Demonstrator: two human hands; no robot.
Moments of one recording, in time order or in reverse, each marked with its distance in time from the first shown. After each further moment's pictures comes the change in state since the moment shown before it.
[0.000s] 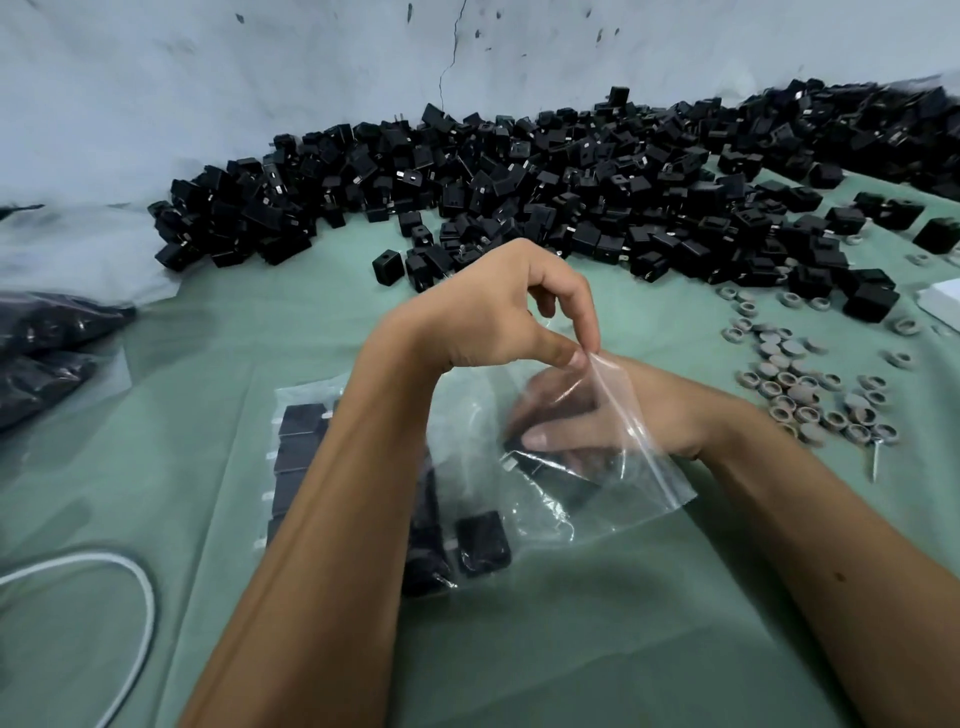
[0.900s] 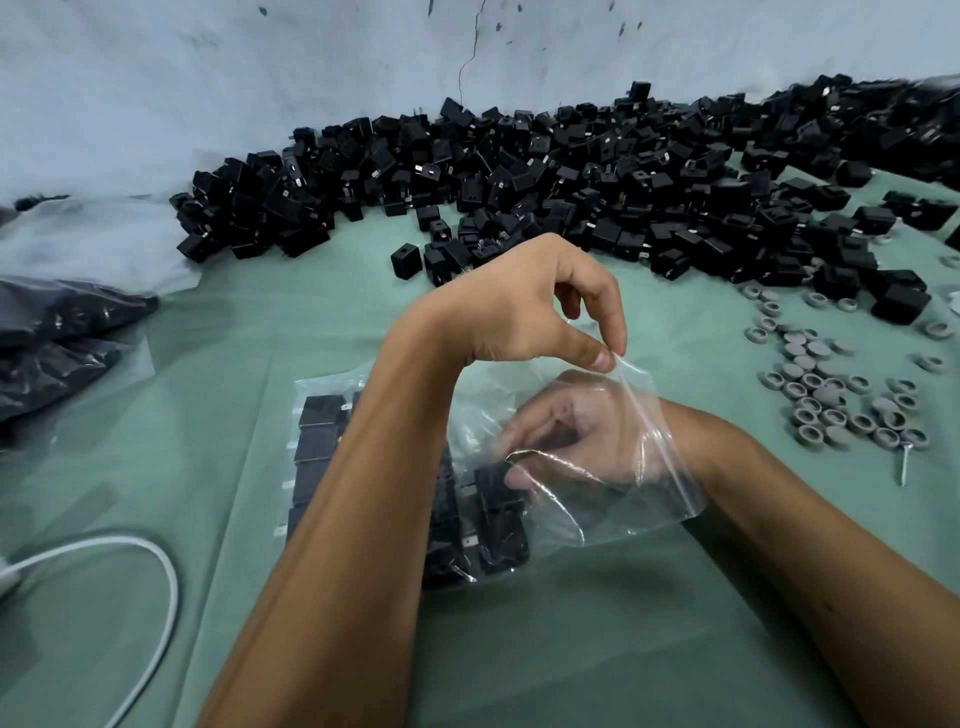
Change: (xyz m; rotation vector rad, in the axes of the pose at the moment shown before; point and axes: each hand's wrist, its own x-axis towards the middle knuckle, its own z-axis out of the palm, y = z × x) left_hand -0.002 0.003 -0.001 -0.007 -0.032 -0.013; right_hand 0.014 -0.002 0.031 -0.031 0.034 0.058
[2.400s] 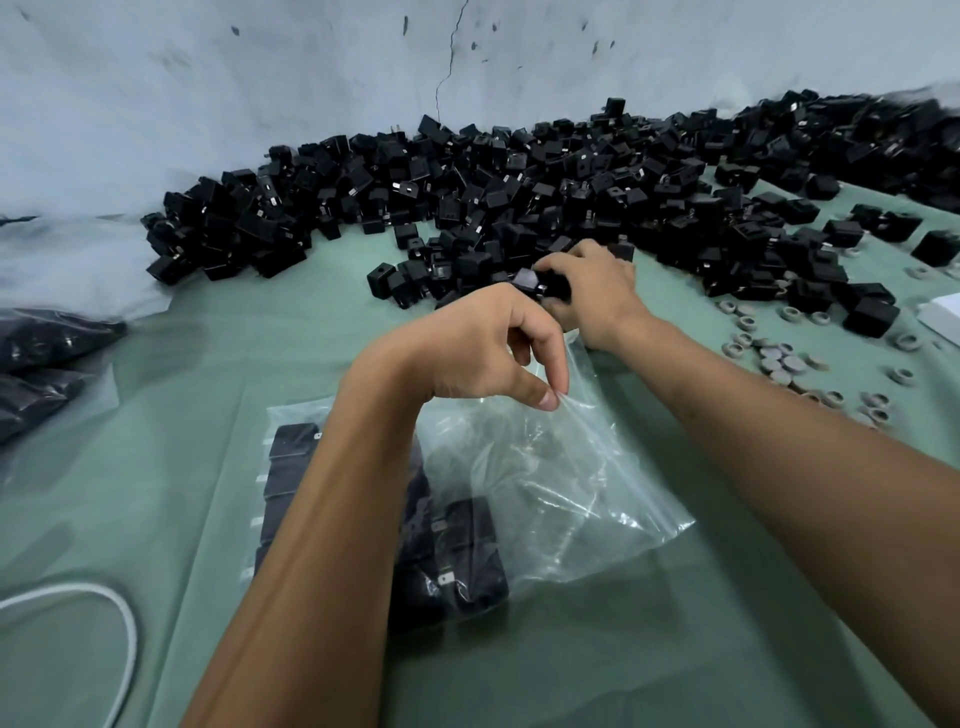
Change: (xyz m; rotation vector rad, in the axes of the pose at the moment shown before) left_hand -0.002 -0.020 -0.001 0.000 -0.066 -0.105; right_hand 0.090 0.052 -0.110 -0.725 0.726 0.258
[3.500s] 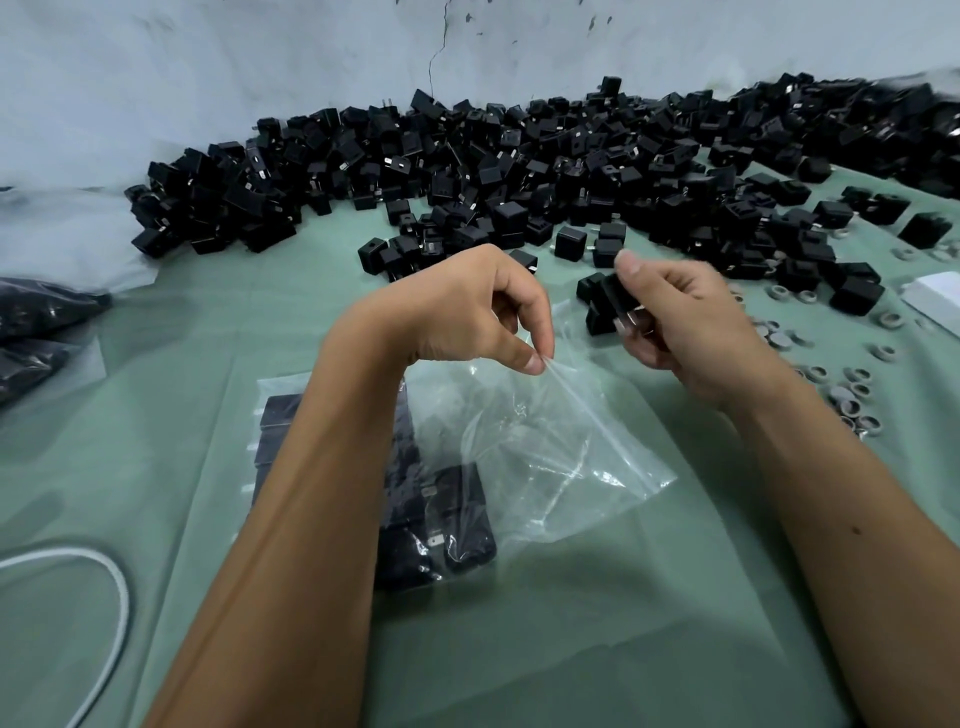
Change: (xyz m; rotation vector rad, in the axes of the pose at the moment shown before) left_hand -0.004 0.010 -0.003 0.014 0.037 -0.032; right_hand -0.104 0.020 -0.053 1.046 -0.078 0.030
